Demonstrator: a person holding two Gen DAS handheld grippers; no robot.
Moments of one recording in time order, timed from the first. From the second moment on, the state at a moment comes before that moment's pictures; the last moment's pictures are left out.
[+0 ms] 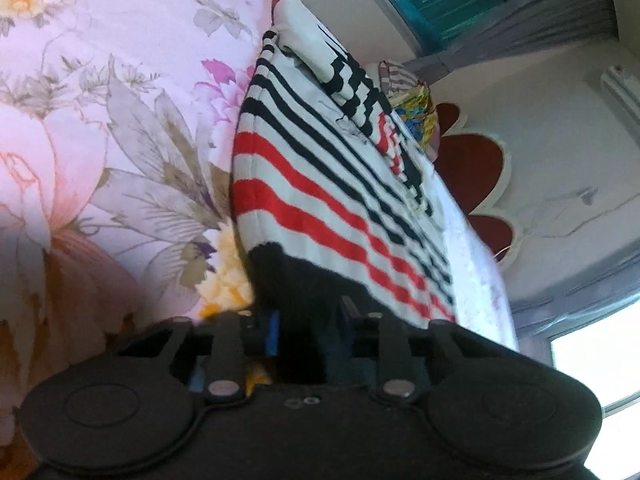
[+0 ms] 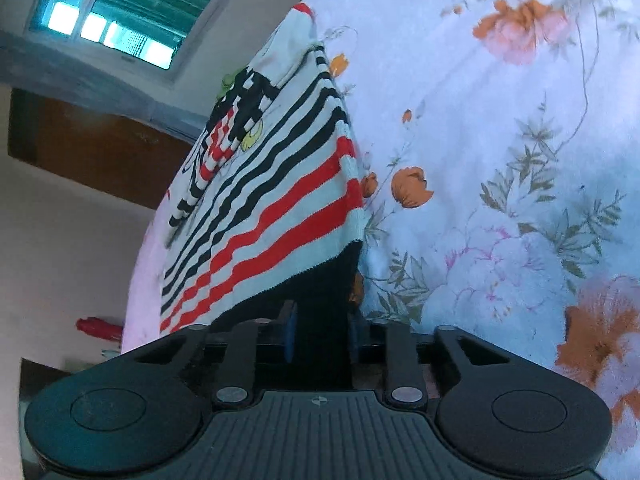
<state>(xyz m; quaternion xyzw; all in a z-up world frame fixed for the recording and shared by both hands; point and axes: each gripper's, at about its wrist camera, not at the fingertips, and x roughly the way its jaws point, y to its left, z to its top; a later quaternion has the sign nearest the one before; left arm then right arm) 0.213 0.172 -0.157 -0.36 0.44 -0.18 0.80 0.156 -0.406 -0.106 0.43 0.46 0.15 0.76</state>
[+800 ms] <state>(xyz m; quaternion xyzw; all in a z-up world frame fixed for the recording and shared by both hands) 0.200 0.188 -0.132 -0.39 0.36 -0.15 0.83 0.175 -0.399 -0.059 0.37 0.39 0.16 0.83</state>
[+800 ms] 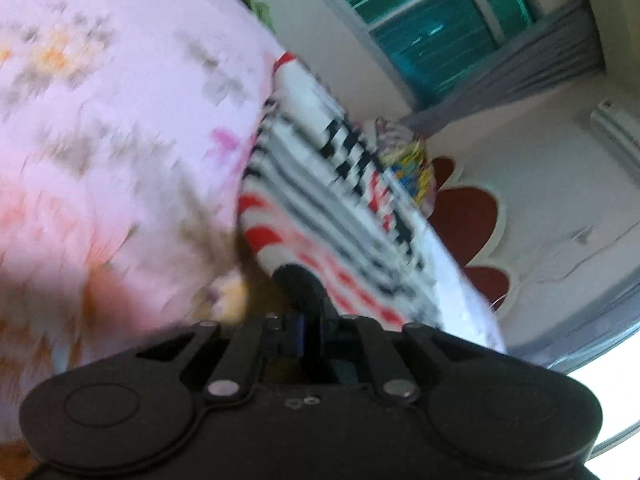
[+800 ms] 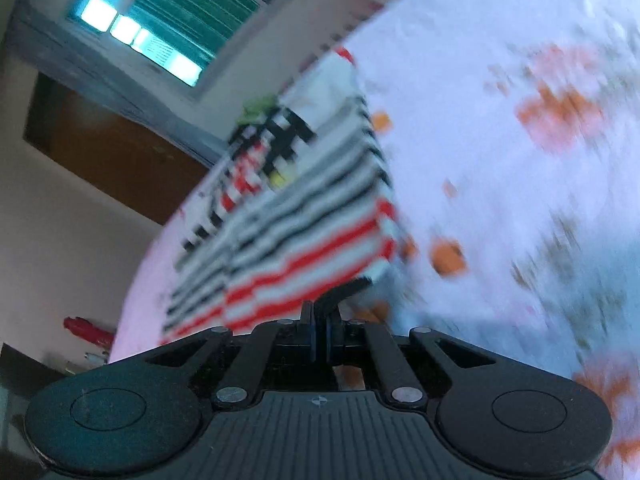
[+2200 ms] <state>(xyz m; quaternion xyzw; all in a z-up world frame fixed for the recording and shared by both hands) 0.562 0.132 -0.106 -0.10 0.36 -0.13 0.92 0.563 -0.360 -0.079 0.17 0.35 0.19 0.90</state>
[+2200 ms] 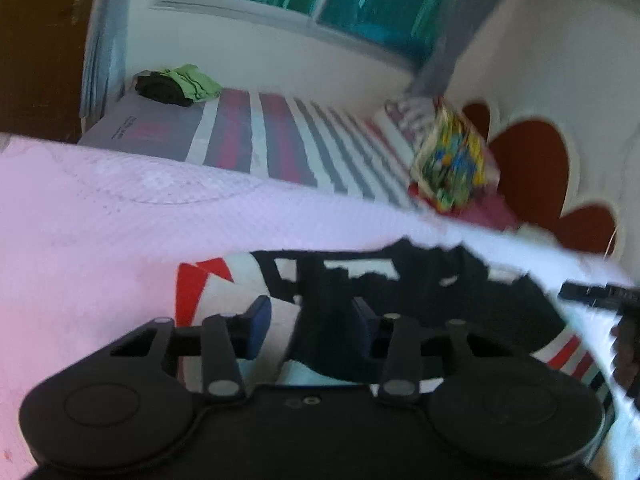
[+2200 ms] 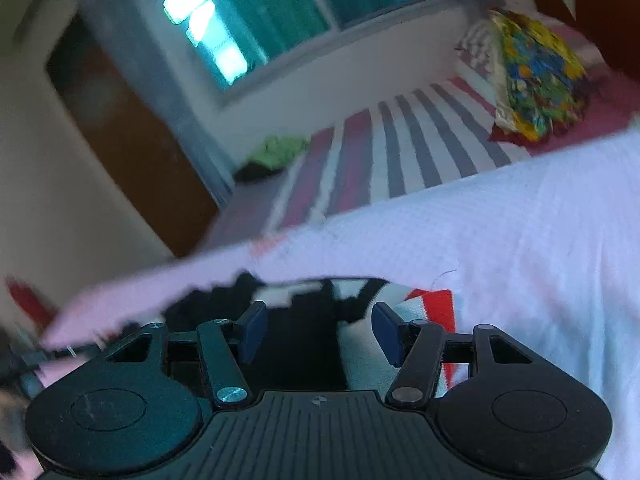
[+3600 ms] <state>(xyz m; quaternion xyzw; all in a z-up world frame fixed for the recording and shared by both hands) 0.569 0.018 -0.095 0.05 0.32 -0.12 0.94 0.557 -0.221 -0.095 -0.01 0.33 0.23 0.92</state>
